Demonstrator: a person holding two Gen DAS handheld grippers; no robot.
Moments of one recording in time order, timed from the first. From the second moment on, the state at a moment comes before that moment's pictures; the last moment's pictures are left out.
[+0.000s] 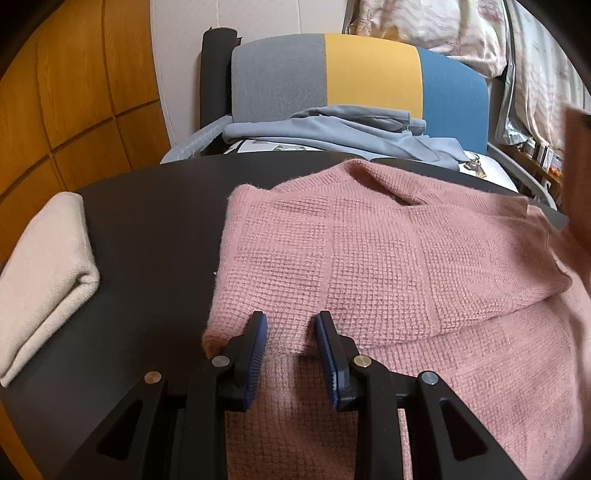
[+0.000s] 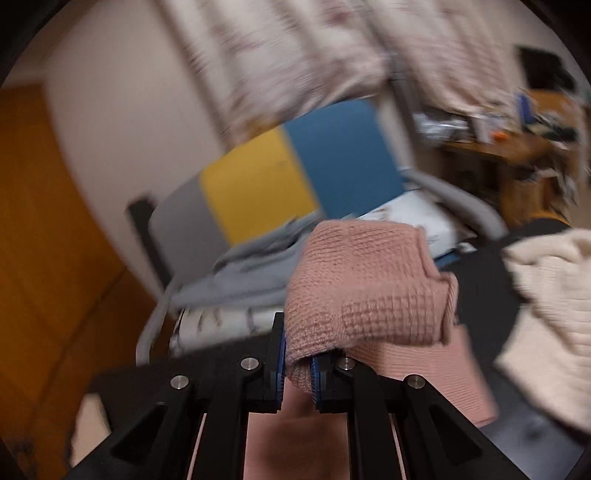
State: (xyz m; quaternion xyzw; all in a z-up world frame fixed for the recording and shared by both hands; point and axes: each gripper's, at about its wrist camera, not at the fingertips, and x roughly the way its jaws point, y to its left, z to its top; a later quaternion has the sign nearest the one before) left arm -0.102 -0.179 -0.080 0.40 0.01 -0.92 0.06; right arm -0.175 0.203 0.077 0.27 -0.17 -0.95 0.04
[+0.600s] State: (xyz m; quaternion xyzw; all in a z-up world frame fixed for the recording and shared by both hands) left arm -0.103 -0.204 -0.065 0.41 0.12 -0.90 0.01; right arm -0.145 0.103 -0.040 0.39 -0.12 -0.90 0.14
